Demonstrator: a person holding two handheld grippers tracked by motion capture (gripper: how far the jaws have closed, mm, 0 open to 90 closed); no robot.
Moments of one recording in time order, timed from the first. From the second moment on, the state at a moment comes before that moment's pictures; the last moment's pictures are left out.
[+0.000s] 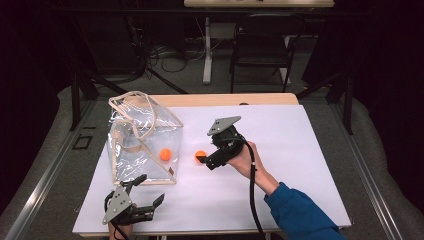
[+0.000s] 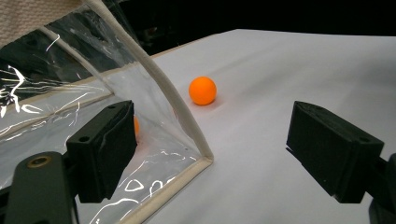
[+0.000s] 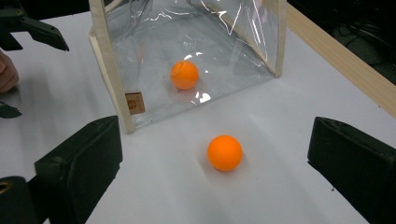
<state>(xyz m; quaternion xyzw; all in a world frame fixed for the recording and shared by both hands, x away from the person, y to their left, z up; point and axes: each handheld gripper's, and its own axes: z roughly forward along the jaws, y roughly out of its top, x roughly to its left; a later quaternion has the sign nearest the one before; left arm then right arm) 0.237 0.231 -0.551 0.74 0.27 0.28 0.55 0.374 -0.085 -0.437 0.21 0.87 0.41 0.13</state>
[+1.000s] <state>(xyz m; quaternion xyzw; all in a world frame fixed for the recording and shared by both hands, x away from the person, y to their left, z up) 0.236 0.231 -0.551 0.74 0.27 0.27 0.55 0.390 -0.102 -0.483 0.26 0.88 0.39 0.11</state>
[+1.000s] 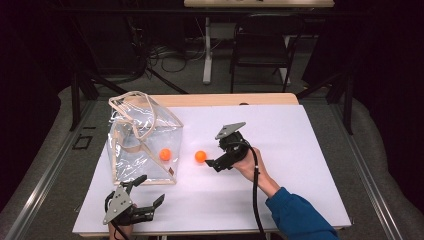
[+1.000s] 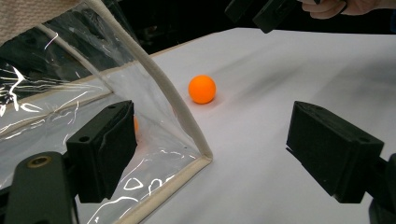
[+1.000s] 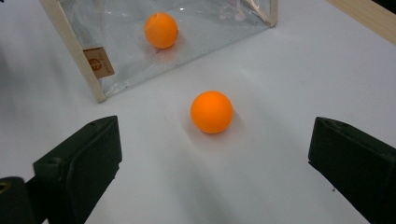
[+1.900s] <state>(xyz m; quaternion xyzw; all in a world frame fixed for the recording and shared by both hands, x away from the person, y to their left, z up) 0.236 0.232 -0.551 0.74 0.27 0.28 0.55 0.403 -0.069 -0.511 0.25 0.89 0.37 0.10</state>
